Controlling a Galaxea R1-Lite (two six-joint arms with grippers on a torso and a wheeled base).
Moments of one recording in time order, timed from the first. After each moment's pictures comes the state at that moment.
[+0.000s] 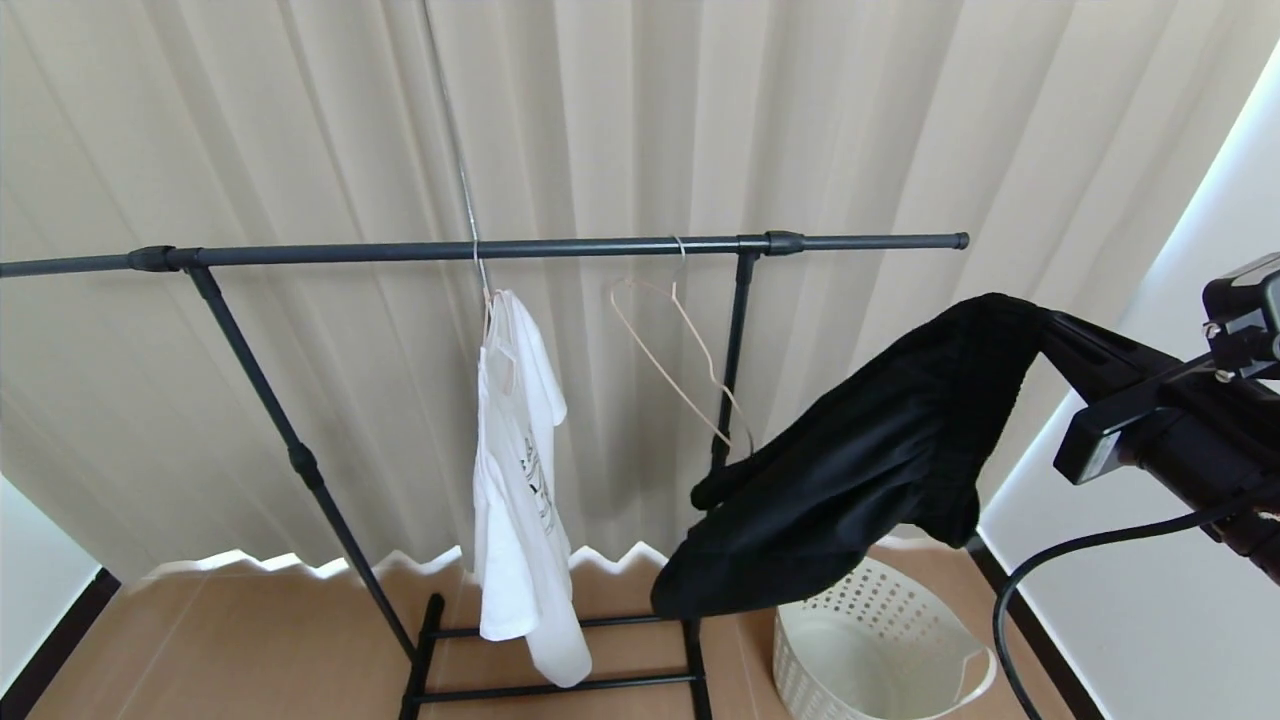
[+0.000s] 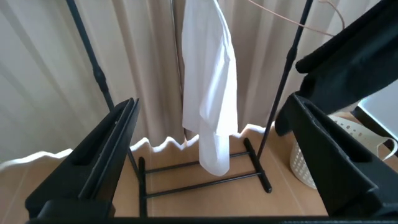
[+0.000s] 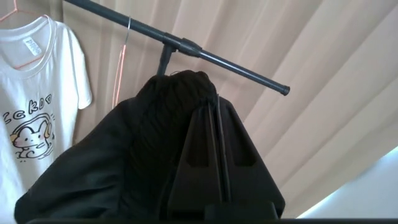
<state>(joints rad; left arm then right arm) 0.00 0.00 0.00 0.00 -0.12 0.05 0.44 1.34 -0.41 -1.07 -0.23 -0.37</state>
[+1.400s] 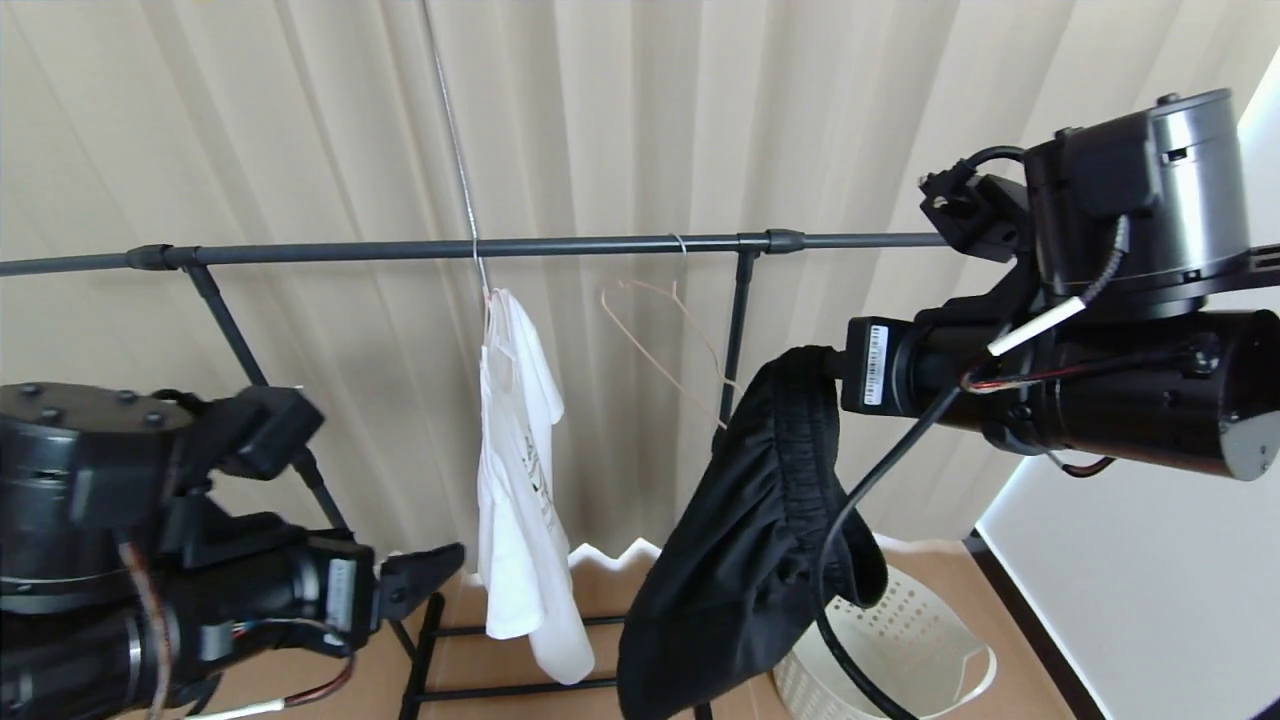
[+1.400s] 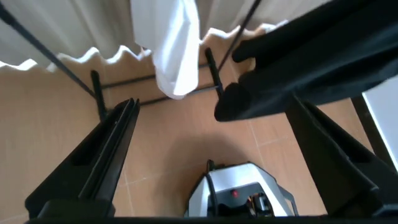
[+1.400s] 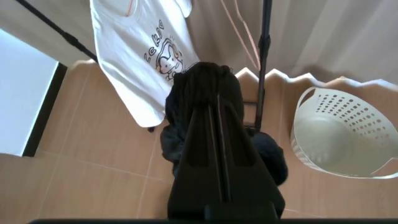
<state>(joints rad) -0.55 1.32 -0.63 -0.07 0.15 -0.23 0.73 1.60 -1.24 0.13 -0.36 0.50</state>
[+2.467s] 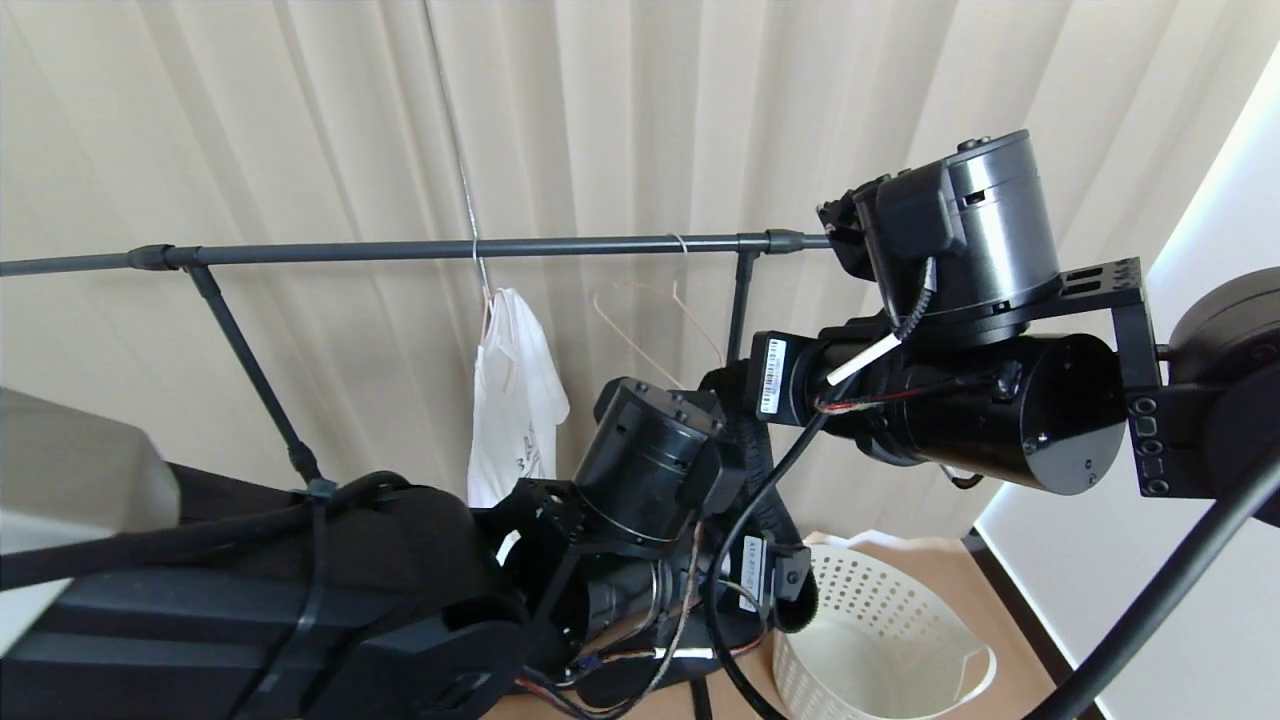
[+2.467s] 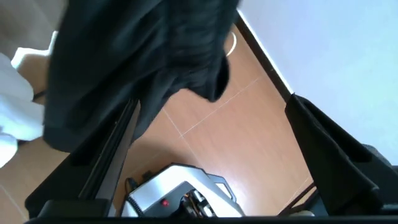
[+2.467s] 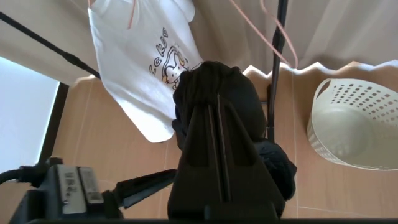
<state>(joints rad) -0.93 1.92 -1.10 -0.23 0.14 -0.44 0.82 1.74 -1.33 0.13 -0.46 0.61</state>
